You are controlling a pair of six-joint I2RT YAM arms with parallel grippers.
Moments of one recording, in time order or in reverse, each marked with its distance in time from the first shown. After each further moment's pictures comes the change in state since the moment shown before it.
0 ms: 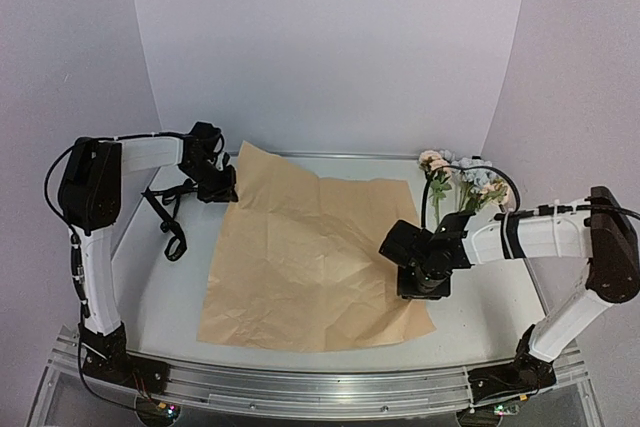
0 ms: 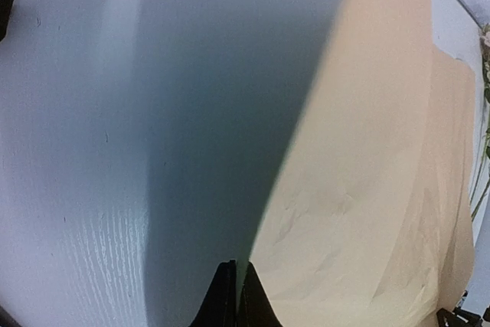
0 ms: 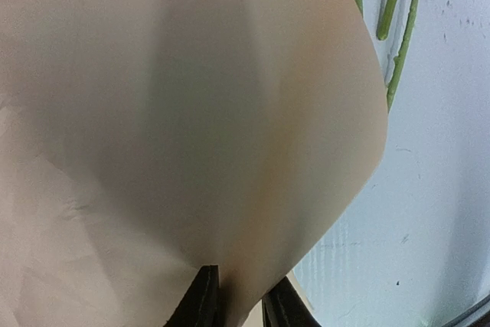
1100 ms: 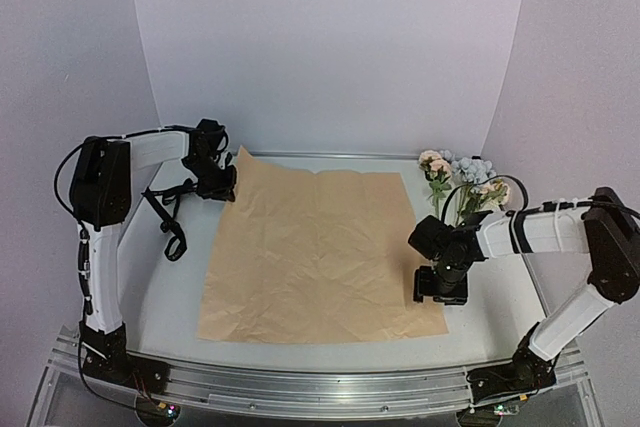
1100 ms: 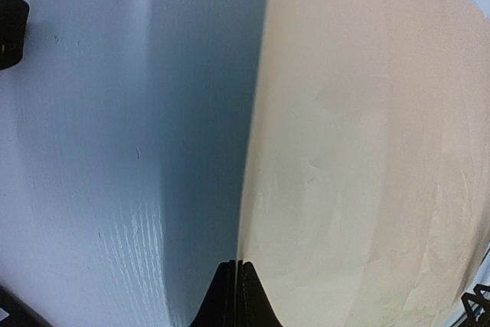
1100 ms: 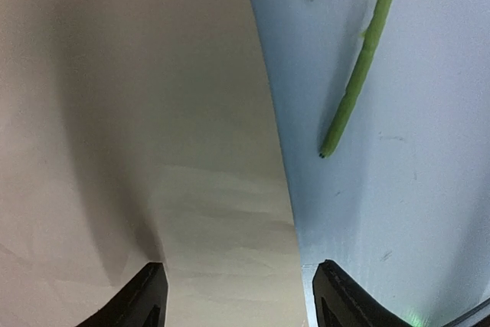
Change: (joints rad) left arm 0.003 0.087 0.147 -0.147 -0.072 0.104; right arm -0.219 -0.029 -0.129 0.054 -0.221 -0.150
